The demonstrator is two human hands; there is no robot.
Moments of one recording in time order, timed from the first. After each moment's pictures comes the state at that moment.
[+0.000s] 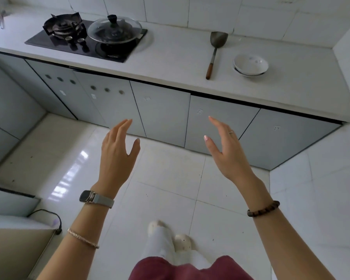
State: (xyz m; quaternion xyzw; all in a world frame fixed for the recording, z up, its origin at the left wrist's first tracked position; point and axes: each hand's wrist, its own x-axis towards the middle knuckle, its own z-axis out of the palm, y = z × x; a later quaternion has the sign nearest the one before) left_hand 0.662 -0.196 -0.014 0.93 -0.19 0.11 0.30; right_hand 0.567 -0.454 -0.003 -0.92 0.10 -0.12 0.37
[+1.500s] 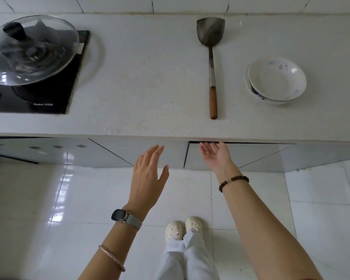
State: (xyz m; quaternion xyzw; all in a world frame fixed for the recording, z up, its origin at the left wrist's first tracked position) left_hand 1.040 -0.403 -0.150 0.90 -0.33 -0.09 0.26; right_hand 0.995 -0.623 -0.198 -0.07 0.52 -0.17 0.84
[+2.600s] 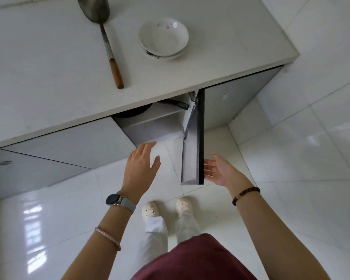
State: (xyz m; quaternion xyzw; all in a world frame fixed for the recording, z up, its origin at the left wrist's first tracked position) left_hand 0.867 -0.477 -0.148 0.84 -0.46 -0.19 0.21; right_hand 0.673 -0.632 -0.185 -0.20 0.64 -0.04 0.74
